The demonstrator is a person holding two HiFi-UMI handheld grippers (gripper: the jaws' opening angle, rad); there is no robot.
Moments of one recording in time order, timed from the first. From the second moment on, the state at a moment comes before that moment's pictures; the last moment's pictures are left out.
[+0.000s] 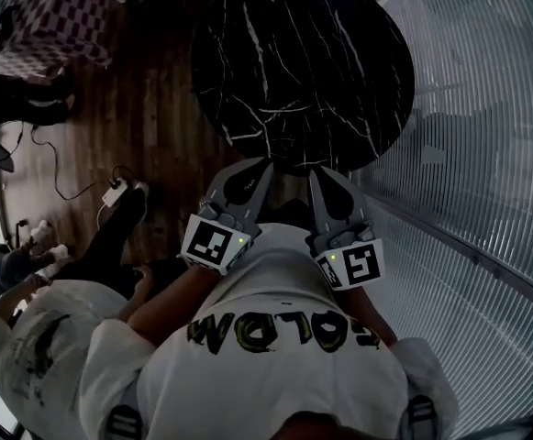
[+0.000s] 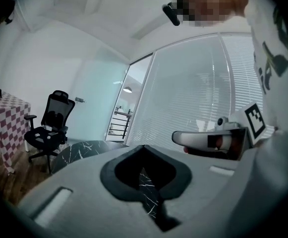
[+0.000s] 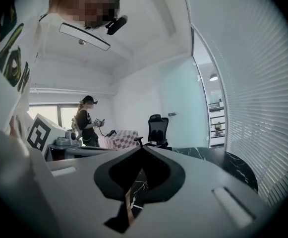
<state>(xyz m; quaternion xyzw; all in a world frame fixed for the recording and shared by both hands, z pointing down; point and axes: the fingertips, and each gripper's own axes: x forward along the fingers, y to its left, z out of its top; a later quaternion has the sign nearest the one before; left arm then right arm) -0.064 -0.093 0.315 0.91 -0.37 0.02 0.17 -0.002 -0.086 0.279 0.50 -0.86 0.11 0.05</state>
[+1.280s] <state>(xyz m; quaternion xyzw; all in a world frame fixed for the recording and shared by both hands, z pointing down) -0.038 -0.165 0.482 0.89 -0.37 0.18 0.20 0.086 -0.139 0.461 0.49 -0.83 0.16 0.22</state>
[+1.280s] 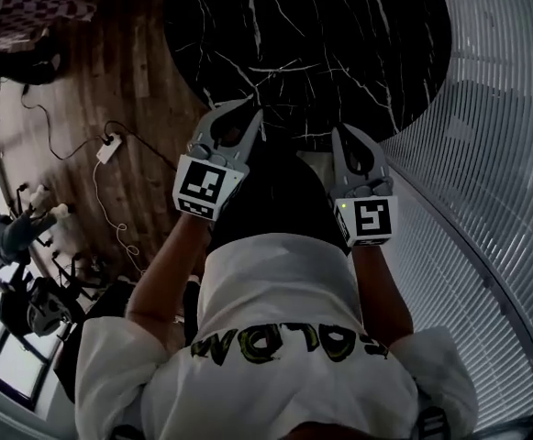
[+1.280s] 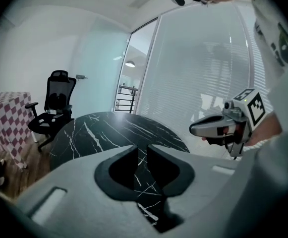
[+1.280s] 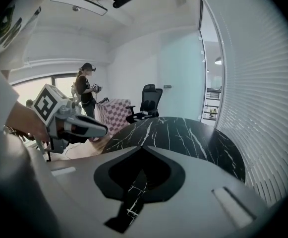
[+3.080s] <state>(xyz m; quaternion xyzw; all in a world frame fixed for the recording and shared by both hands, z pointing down) -0.021 -0.172 0.652 0.87 -0.32 0.24 0.28 0.078 -0.173 0.671 0.41 -0.82 0.18 0.36</state>
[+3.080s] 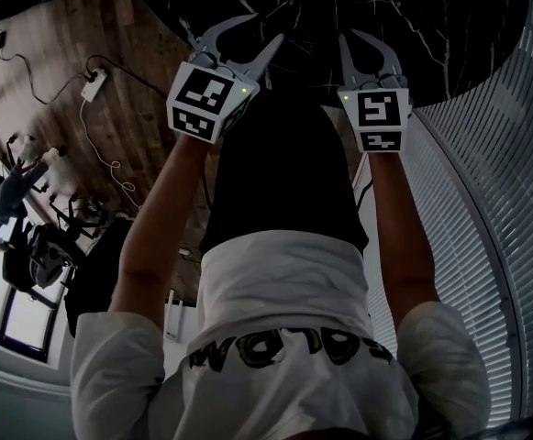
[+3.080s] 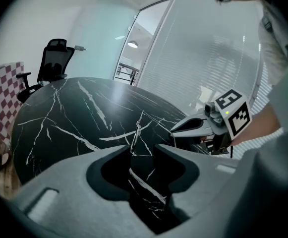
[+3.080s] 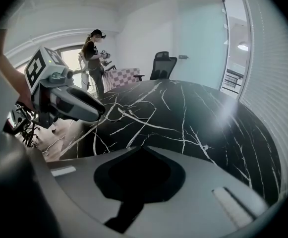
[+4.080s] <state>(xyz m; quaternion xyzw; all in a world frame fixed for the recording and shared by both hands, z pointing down) 0.023 -0.135 0.655 0.91 -0.20 0.26 0.26 0.023 -0.179 0.667 0.33 -0.86 0.17 0.35</state>
